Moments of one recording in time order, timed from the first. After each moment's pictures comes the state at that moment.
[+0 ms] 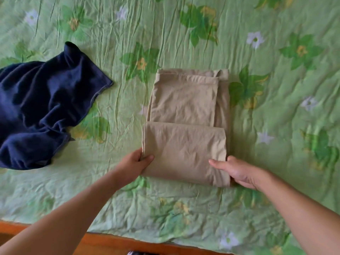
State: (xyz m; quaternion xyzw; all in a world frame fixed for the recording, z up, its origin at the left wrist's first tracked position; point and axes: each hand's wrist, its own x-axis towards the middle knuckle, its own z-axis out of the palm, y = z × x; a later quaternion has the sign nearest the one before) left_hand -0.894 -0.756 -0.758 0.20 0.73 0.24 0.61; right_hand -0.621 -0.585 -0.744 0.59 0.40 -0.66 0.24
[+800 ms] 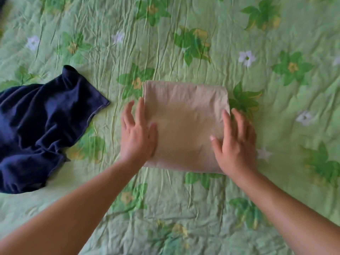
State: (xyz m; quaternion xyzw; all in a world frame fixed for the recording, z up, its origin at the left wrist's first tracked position) left_hand -0.906 -0.642 -0.753 0.43 0.86 0.19 0.18; right_hand -0.661 -0.539 -0.749 0.49 0.86 -0.13 -0.07
